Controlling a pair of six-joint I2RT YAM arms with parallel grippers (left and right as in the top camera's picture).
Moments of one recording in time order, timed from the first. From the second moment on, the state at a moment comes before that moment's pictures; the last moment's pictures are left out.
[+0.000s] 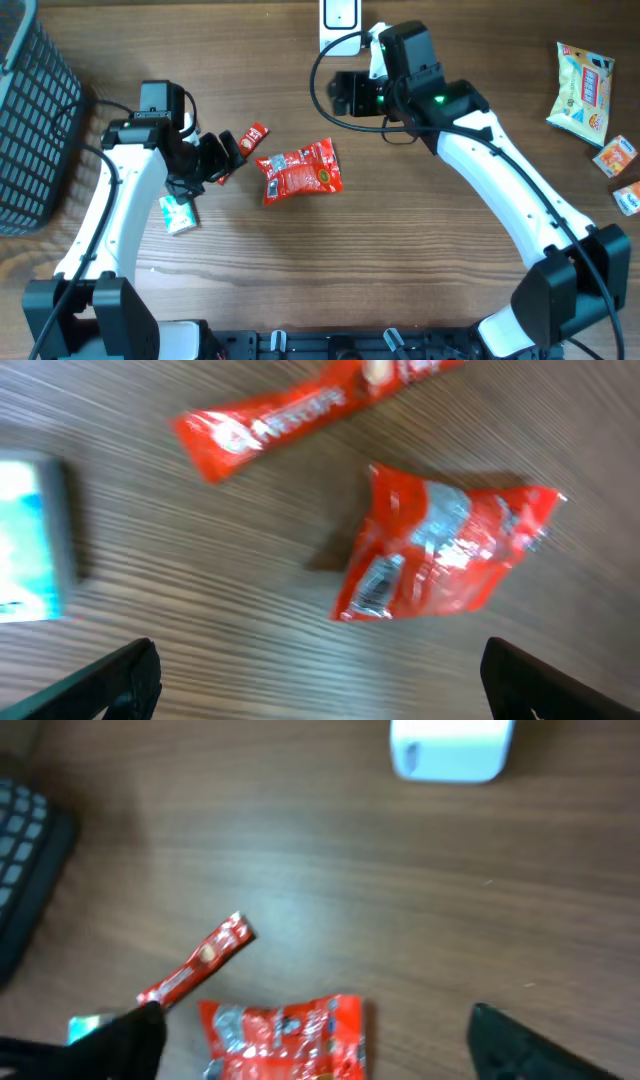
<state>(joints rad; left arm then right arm) 0.00 1.54 1.15 -0.99 0.28 -0.51 0.43 1.72 1.45 -0.55 -0.20 0.36</state>
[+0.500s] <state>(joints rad) 0.00 1.75 1.06 -0.71 0.61 -0.46 0.15 1.72 1.45 -0.60 -0.48 0.45</state>
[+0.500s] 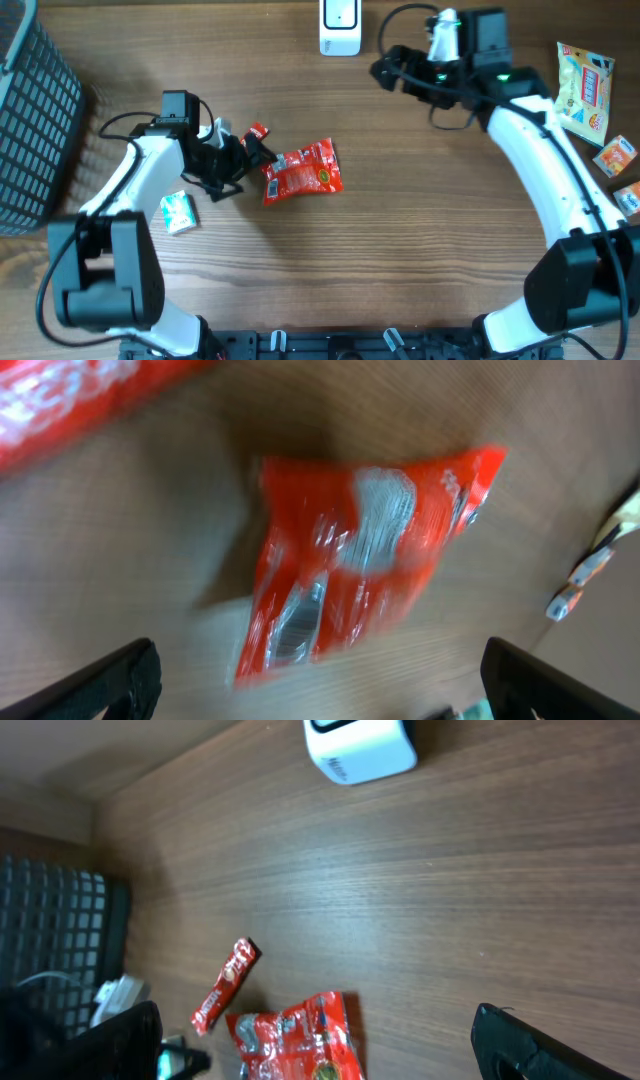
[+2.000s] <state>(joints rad) -0.15 1.94 1.10 -0.45 0.73 -0.51 0.16 1.72 1.16 -0.64 -0.54 0.41</state>
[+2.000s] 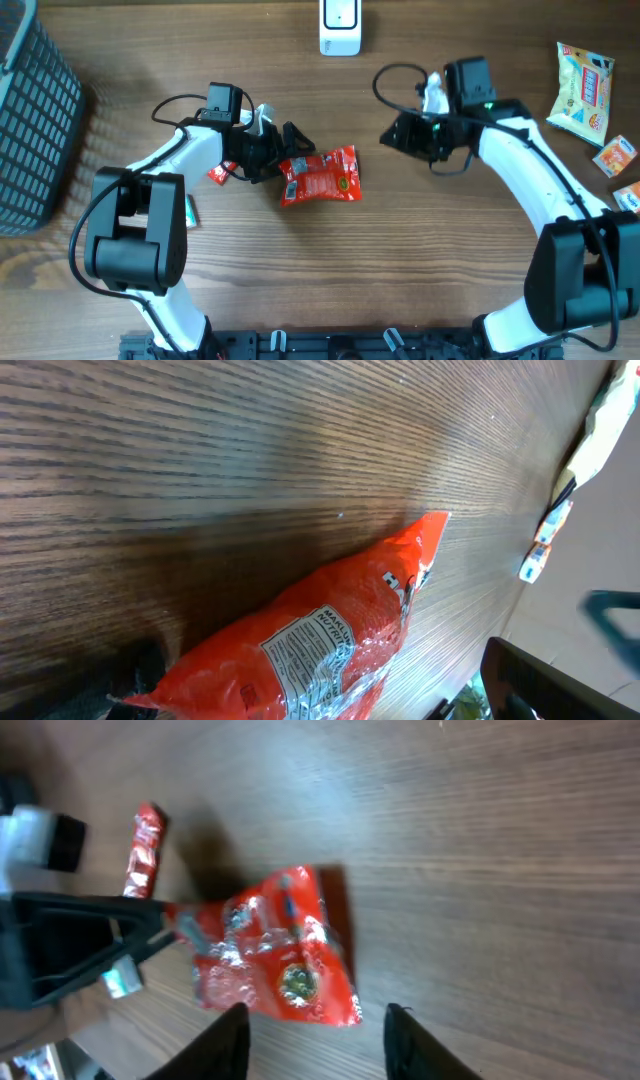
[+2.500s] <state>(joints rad) -0.21 1.94 1.10 -0.43 0.74 -0.52 0.34 1.92 0.97 -0.18 -0.60 0.69</state>
